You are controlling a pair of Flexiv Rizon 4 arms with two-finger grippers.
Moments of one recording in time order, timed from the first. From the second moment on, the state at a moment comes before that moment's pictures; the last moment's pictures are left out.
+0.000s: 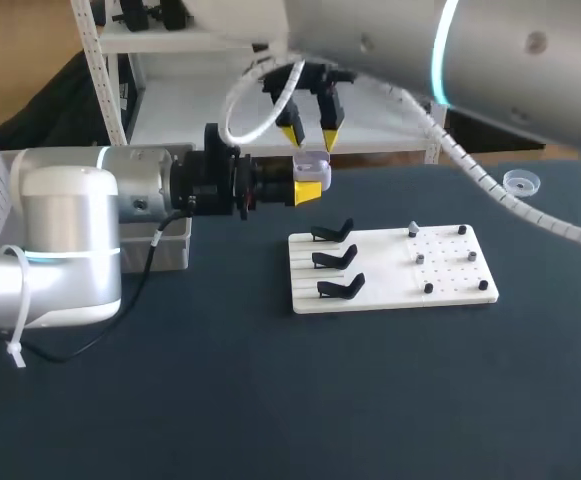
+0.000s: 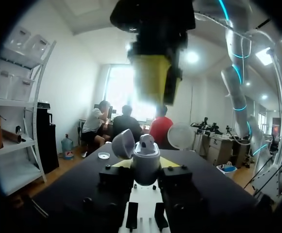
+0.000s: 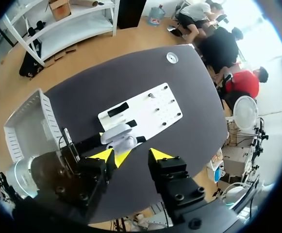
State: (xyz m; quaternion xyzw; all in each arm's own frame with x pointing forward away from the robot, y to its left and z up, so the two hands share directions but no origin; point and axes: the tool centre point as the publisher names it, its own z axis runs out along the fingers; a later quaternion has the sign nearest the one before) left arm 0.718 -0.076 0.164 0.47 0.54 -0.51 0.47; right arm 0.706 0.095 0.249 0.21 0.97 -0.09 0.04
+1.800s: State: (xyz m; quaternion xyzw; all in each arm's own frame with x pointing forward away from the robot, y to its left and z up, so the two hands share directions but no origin) left arm 0.718 -0.076 0.164 0.47 0.54 -0.51 0.47; right arm 0.707 -0.044 0.178 0.10 0.98 0.11 0.14
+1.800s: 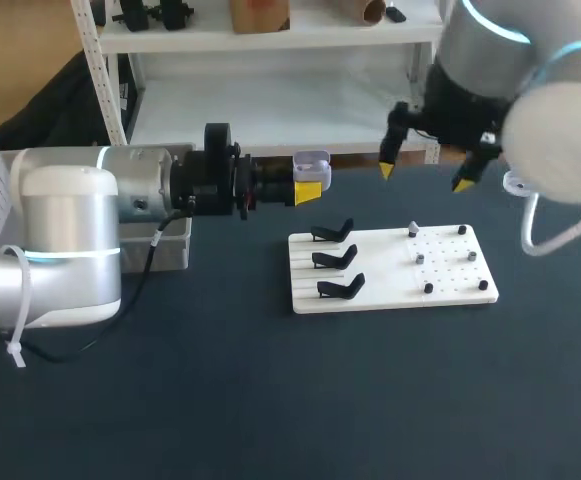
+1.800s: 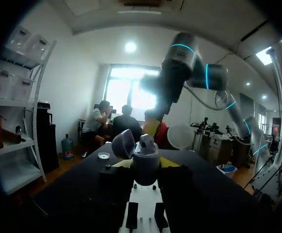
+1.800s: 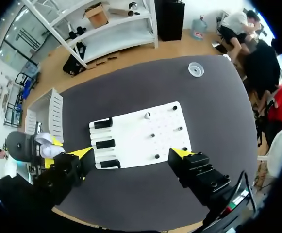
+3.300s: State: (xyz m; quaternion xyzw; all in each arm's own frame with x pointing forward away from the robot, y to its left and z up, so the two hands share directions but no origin) left arm 0.718 -0.076 0.164 0.47 0.54 -0.51 0.47; right arm 0.743 -0.050 0.076 0.32 0.94 0.04 0.12
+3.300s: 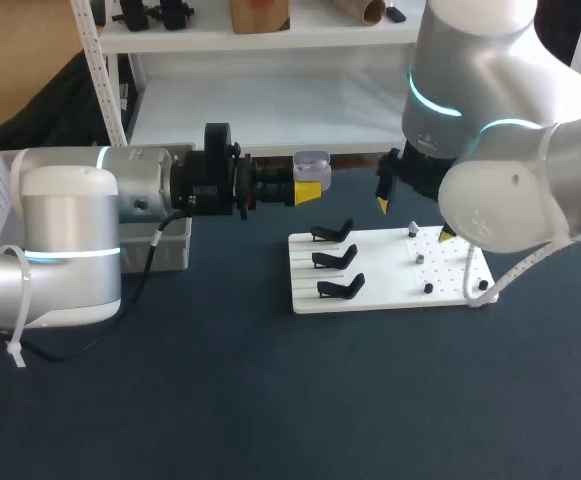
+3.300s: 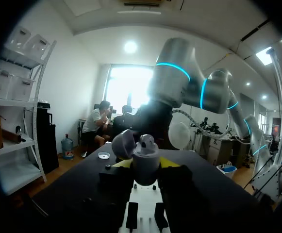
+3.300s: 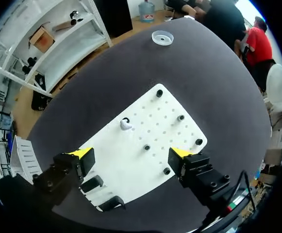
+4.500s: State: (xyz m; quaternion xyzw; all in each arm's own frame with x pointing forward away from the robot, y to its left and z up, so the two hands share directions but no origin) left arm 0.718 -0.076 0.164 0.47 0.54 -0.51 0.47; right arm 0.780 -0.057 0.028 0.32 0.94 0.01 0.12
